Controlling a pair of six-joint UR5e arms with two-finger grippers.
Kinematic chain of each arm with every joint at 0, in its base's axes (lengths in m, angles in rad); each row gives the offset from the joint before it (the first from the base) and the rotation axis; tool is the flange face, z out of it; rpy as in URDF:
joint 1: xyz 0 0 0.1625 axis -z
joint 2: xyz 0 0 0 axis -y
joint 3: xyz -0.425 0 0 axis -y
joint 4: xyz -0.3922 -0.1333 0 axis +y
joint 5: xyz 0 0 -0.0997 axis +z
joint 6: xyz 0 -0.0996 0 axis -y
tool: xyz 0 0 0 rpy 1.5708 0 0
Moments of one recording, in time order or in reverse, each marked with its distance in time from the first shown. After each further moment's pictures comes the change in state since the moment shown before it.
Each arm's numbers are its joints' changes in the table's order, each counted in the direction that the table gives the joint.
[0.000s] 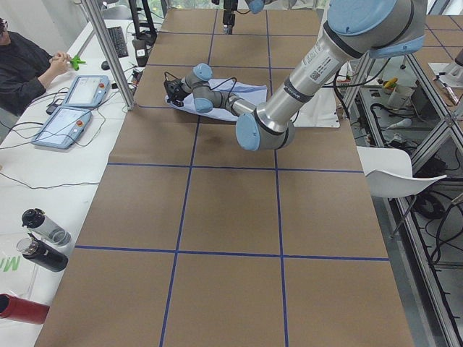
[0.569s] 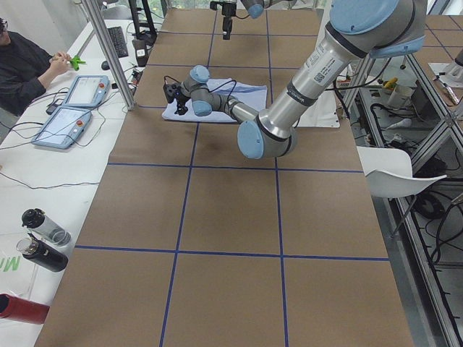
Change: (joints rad) left arm 0.045 0.131 -0.191 -0.118 0.226 0.069; right arm 0.088 0.052 -0.046 0.020 0.113 -0.112
